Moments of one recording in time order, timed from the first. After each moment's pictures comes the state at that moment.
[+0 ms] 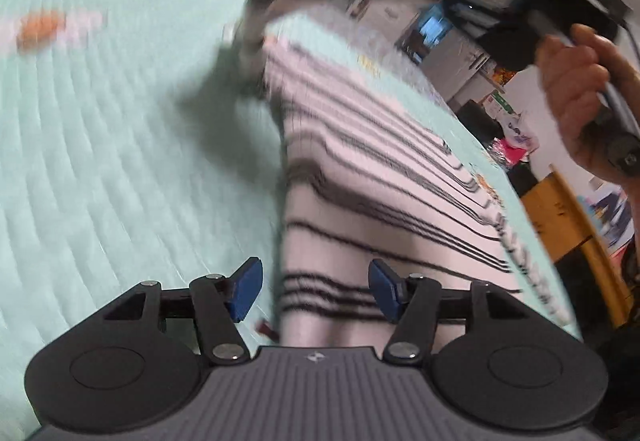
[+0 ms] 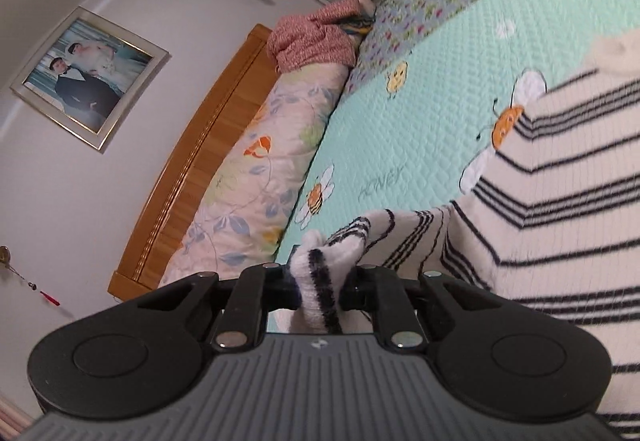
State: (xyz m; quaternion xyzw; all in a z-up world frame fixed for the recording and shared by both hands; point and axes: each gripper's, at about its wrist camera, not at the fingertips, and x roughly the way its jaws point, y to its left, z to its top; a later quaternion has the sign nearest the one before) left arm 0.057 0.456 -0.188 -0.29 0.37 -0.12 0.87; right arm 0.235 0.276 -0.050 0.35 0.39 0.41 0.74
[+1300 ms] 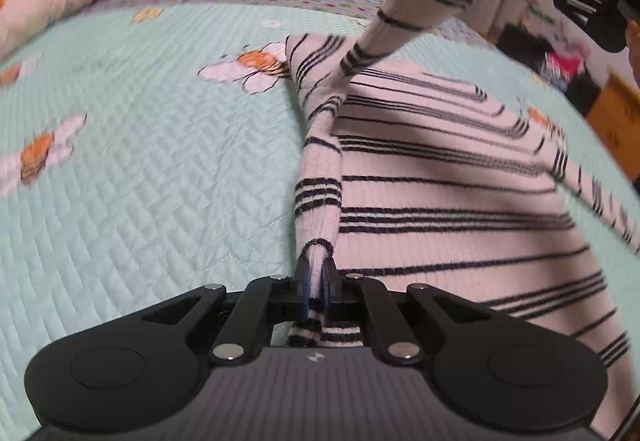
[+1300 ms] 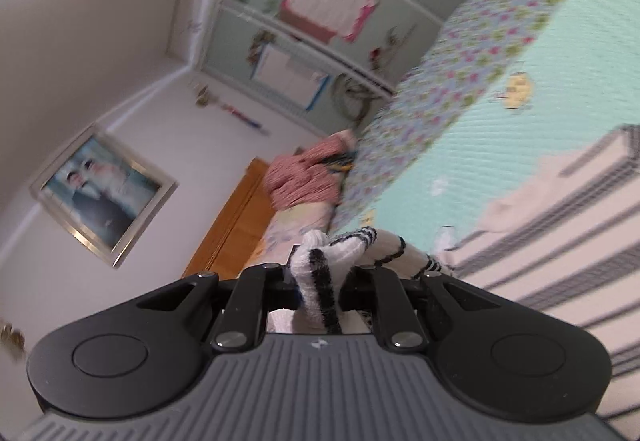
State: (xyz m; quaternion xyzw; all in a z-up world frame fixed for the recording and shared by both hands) left arm 0.087 0.362 -0.135 -0.04 0.40 -0.04 0.91; right arm 0.237 0.074 -0.035 0.45 0.26 0.33 0.79
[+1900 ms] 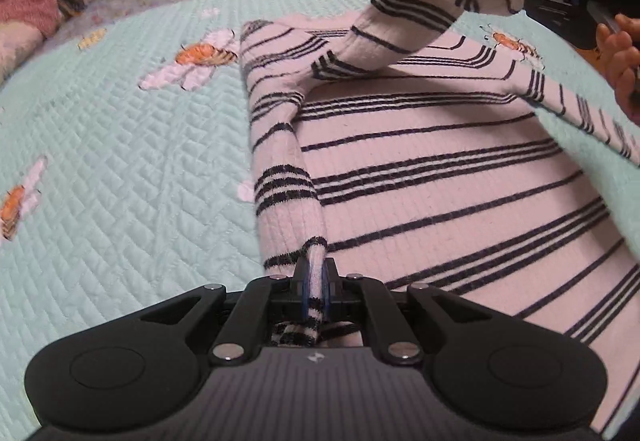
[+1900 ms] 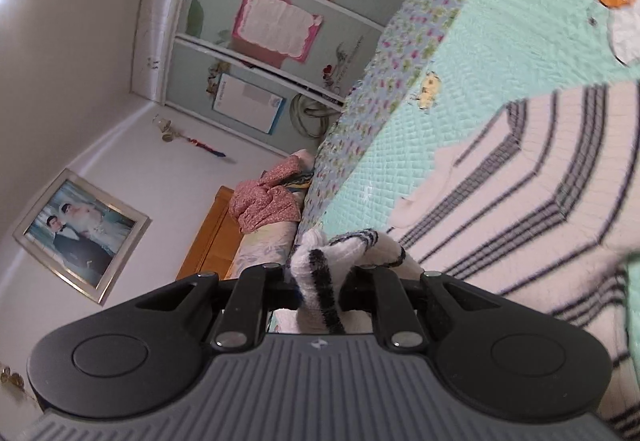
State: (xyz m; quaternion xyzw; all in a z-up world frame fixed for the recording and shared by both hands) left arm 0.092 0.325 -0.130 0.02 0.45 -0.09 0.89; right arm 0.245 0.013 -0.106 0.48 0.26 0.29 0.79
